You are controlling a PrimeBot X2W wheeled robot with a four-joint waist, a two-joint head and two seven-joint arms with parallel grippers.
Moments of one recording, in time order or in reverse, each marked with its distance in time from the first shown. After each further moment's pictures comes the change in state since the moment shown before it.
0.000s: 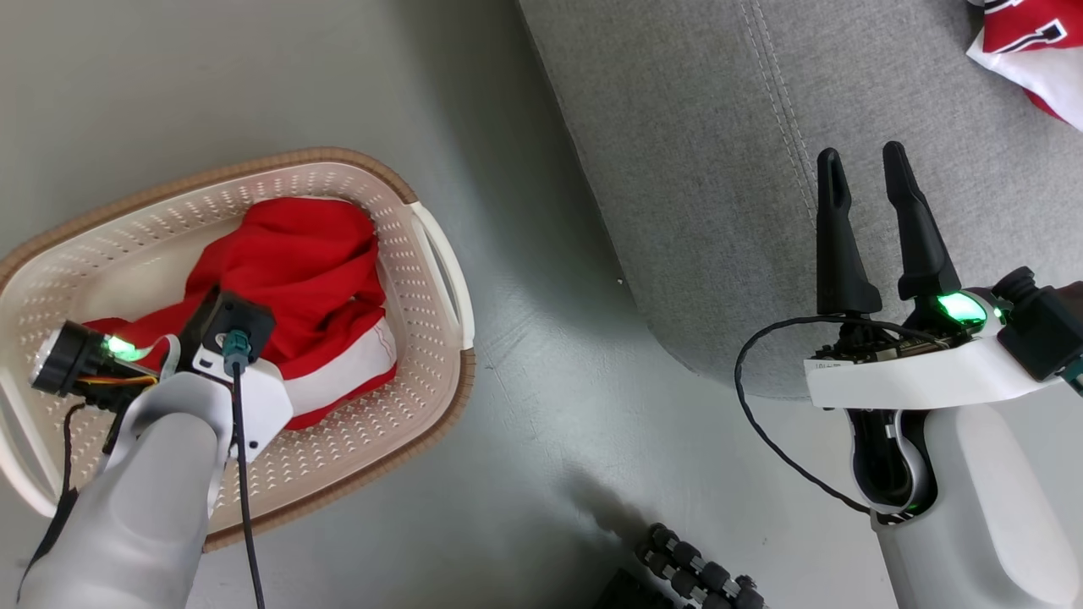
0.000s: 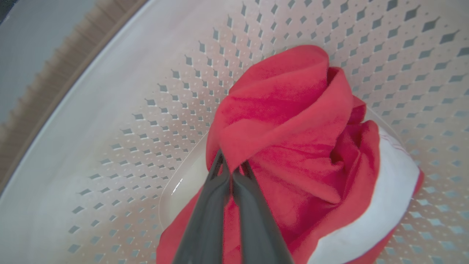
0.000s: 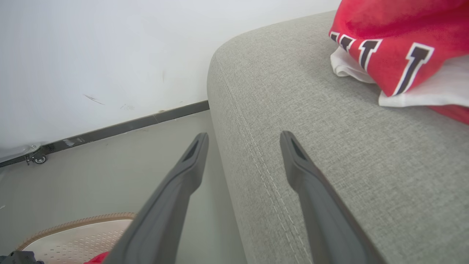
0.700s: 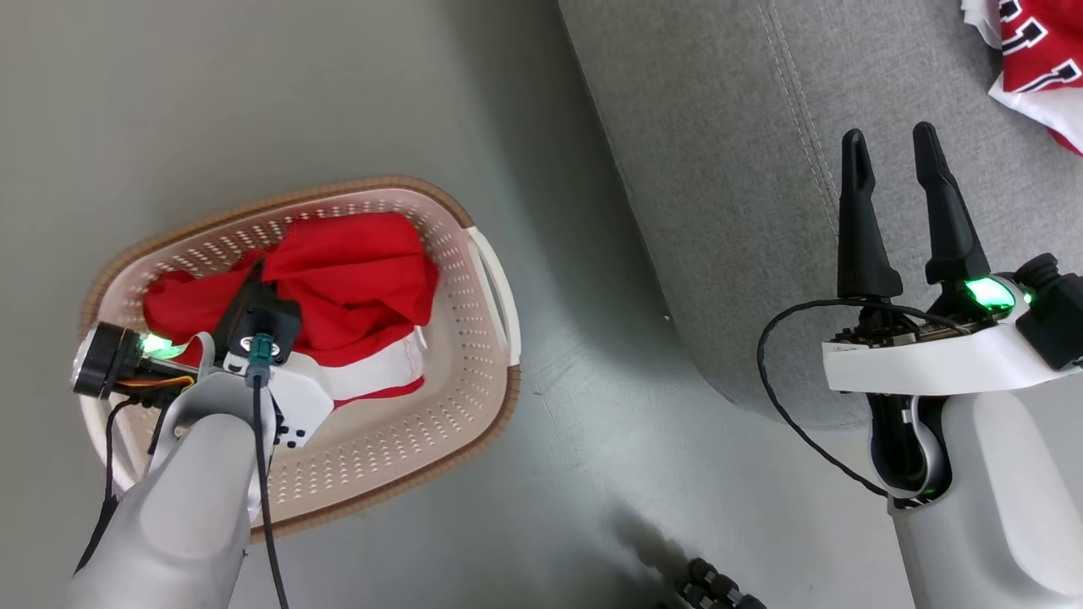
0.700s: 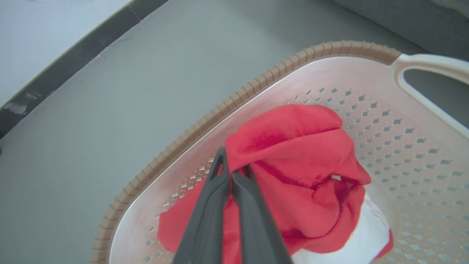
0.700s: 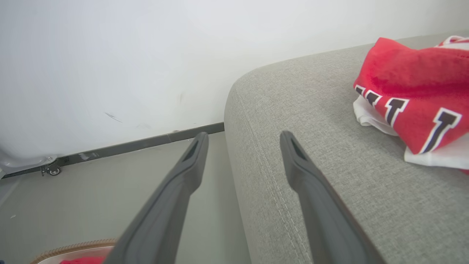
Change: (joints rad) left arm 0.074 -0.045 0.037 -0.164 -0.062 0.057 -0.052; right arm -0.023 -0.001 -0.044 0.002 -0.073 0.000 -0.002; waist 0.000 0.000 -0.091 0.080
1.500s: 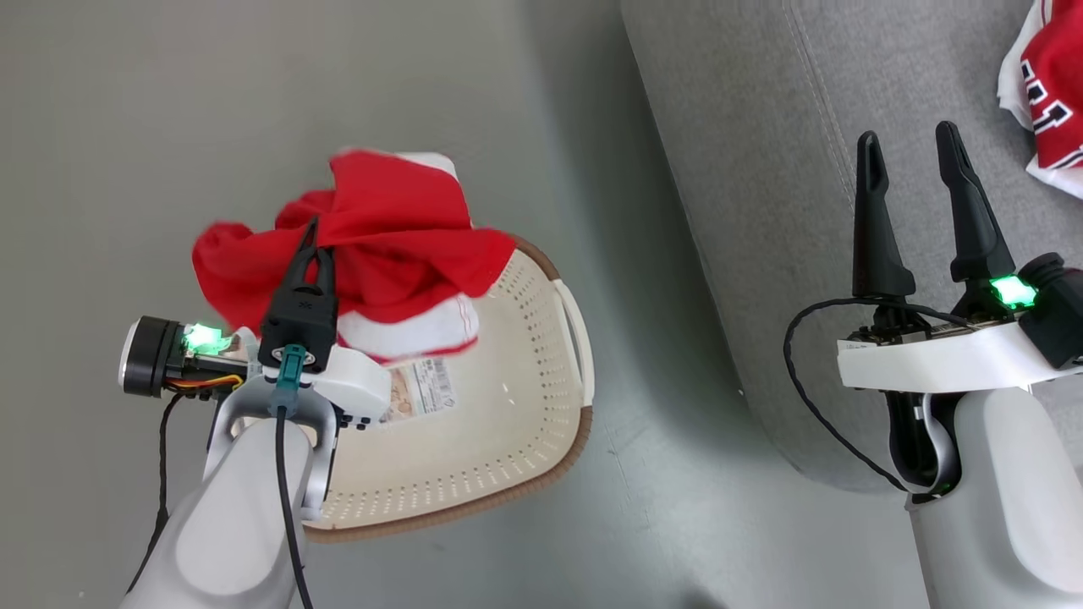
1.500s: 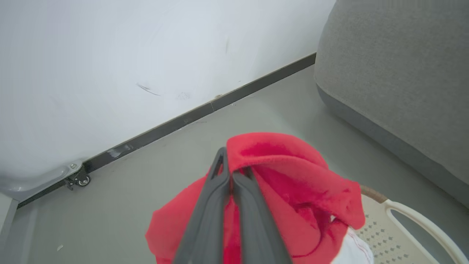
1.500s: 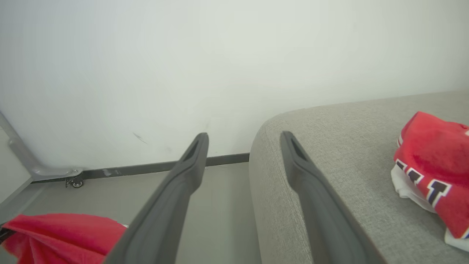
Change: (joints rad) left arm 0.123 -0.059 0.034 -0.363 -0.069 0.053 -0.004; right arm -0.003 -0.003 -0.054 0.019 -0.143 0.000 -0.003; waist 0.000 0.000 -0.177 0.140
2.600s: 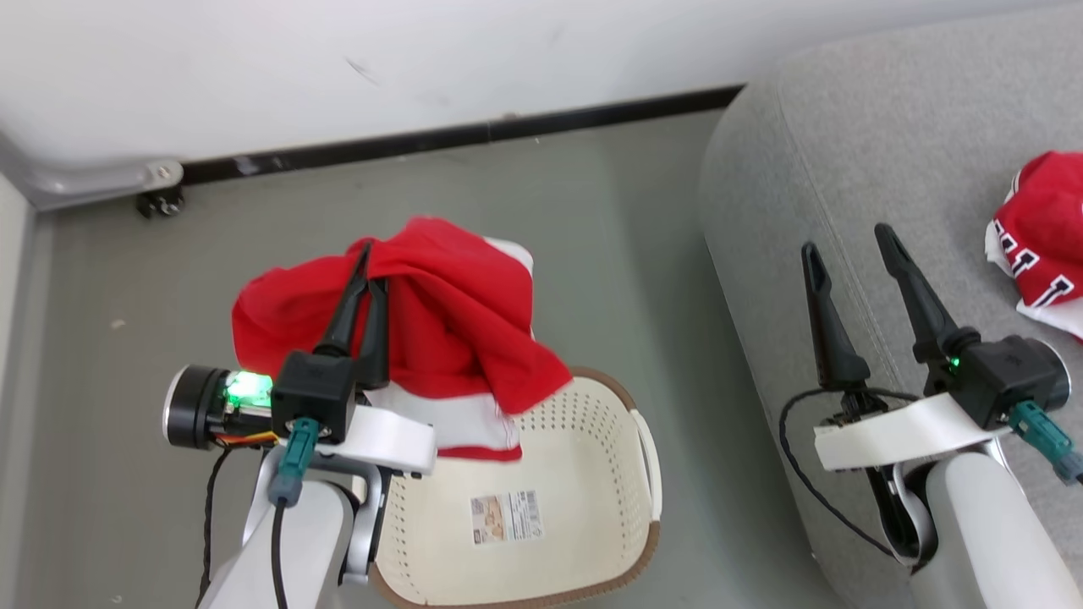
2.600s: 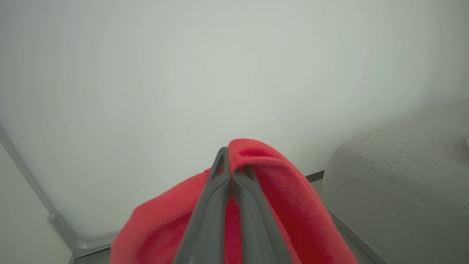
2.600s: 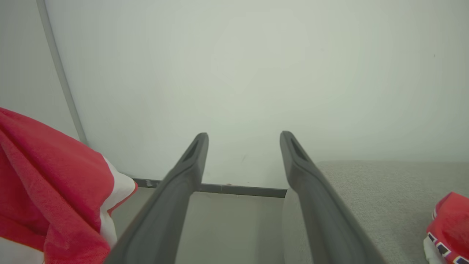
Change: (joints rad) left arm 0.171 -0.055 0.011 -0.298 -0.078 -0.011 -0.008; right arm 0.099 -0.044 0.062 0.078 -0.091 0.000 -0.002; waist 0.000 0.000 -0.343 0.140
